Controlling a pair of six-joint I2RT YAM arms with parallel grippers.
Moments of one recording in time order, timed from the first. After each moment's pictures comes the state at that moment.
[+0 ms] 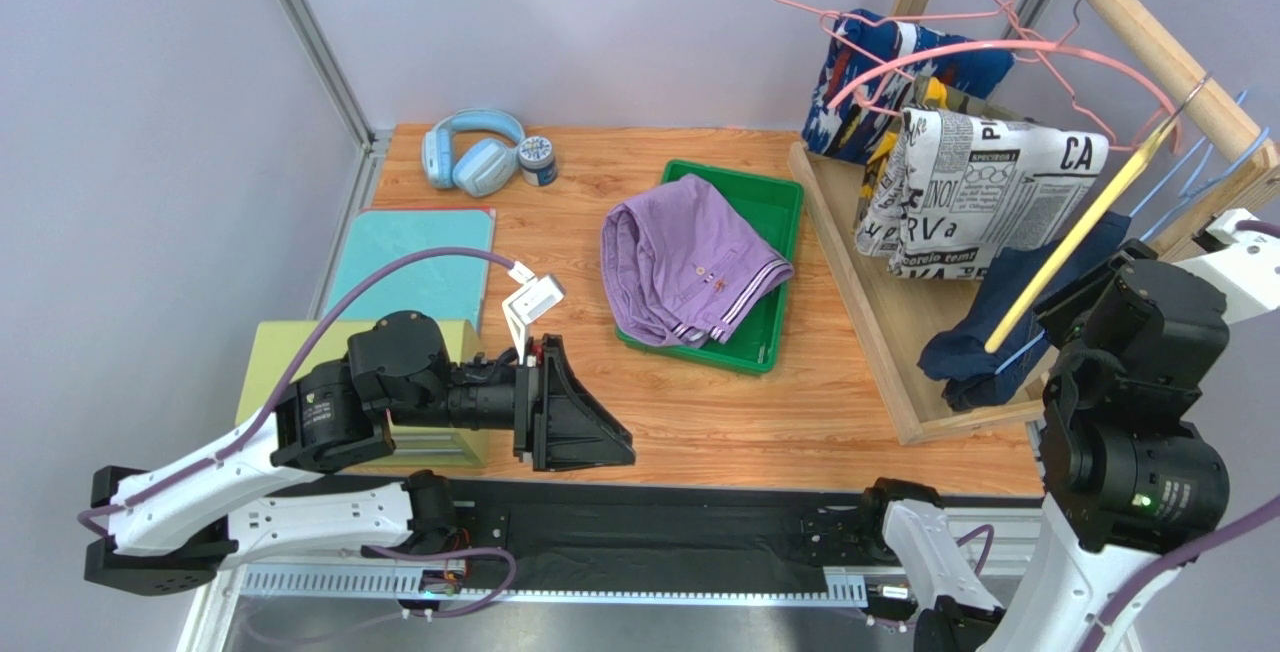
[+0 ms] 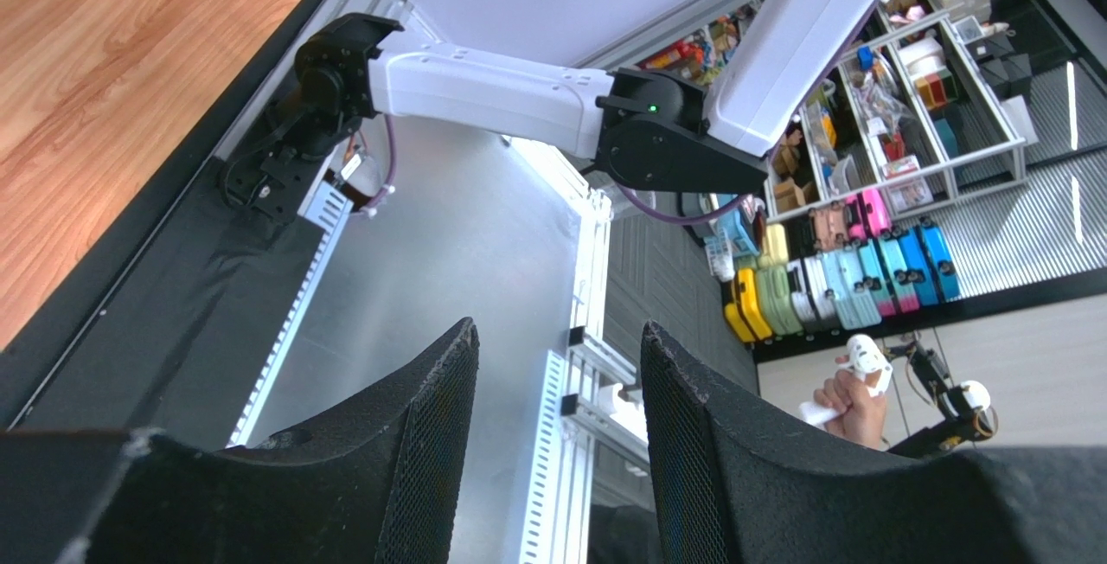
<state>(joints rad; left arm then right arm) -1.23 0.75 1.11 -0.45 0.33 -0.91 -0.20 0.85 1.82 -1.27 0.48 0.36</state>
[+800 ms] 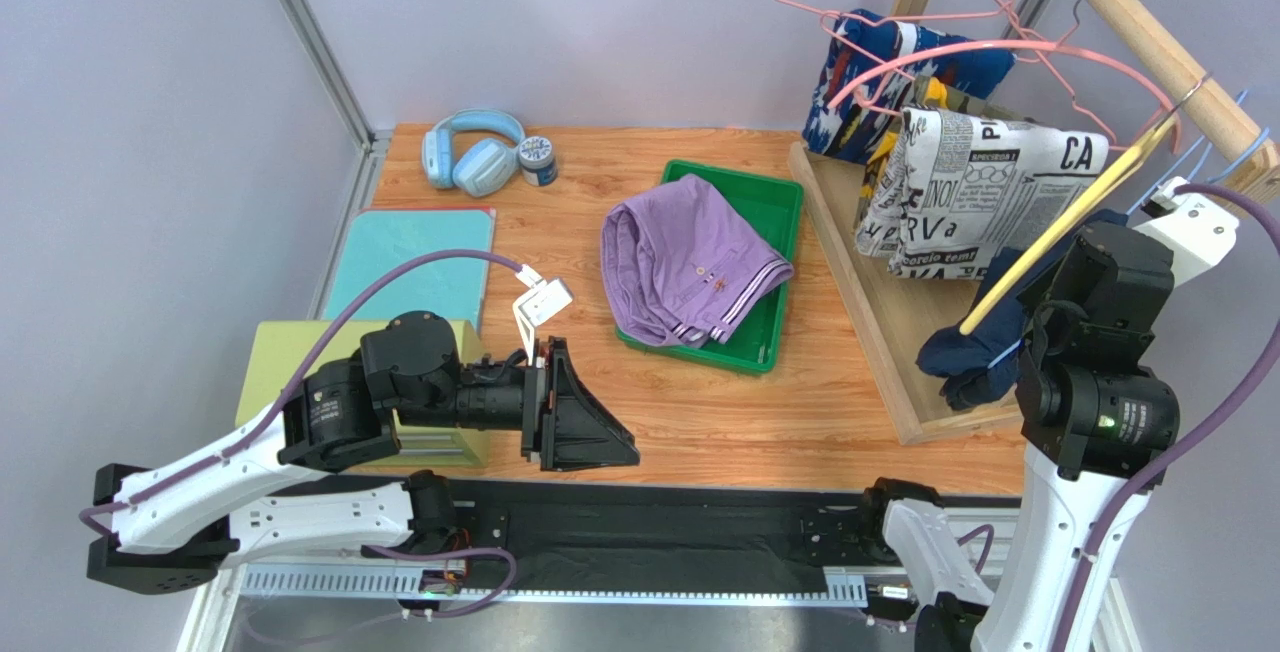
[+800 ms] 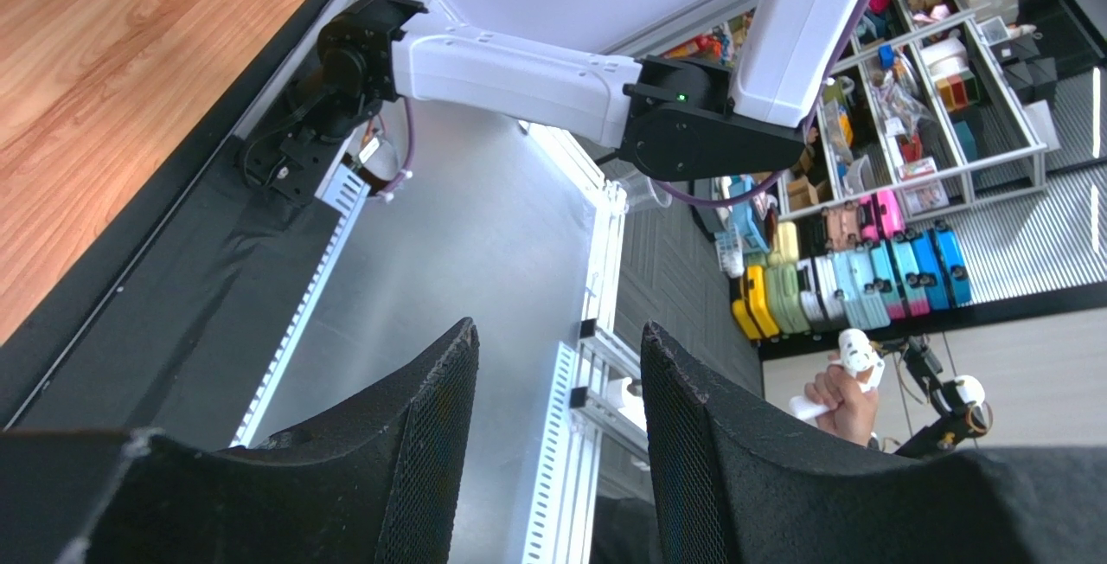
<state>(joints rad) -1.23 0.76 1.10 -0.48 0.32 -0.91 -0.20 0.86 1.59 -1.11 0.50 0.31</state>
